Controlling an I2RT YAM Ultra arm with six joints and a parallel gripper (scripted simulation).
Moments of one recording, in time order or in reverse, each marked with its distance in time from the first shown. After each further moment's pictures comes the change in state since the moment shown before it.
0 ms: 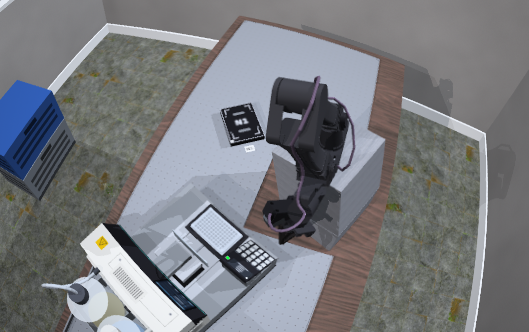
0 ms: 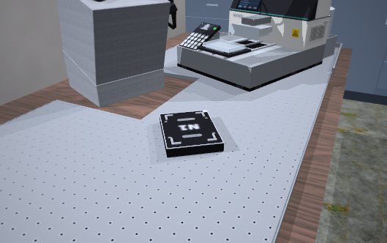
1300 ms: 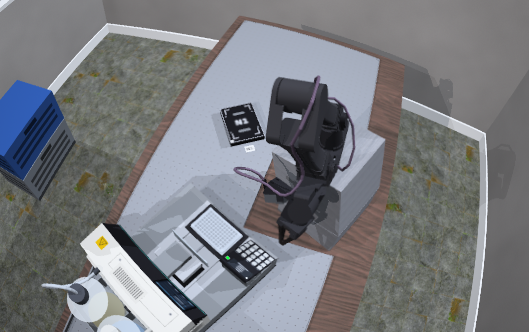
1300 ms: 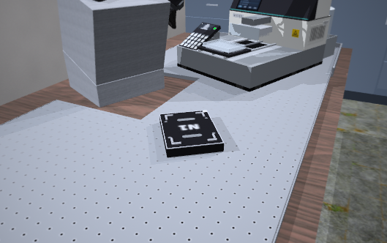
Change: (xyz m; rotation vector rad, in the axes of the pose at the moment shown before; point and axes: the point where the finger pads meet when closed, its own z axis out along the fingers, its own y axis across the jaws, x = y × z) arm 0.000 0.000 0.000 0.000 0.000 1.110
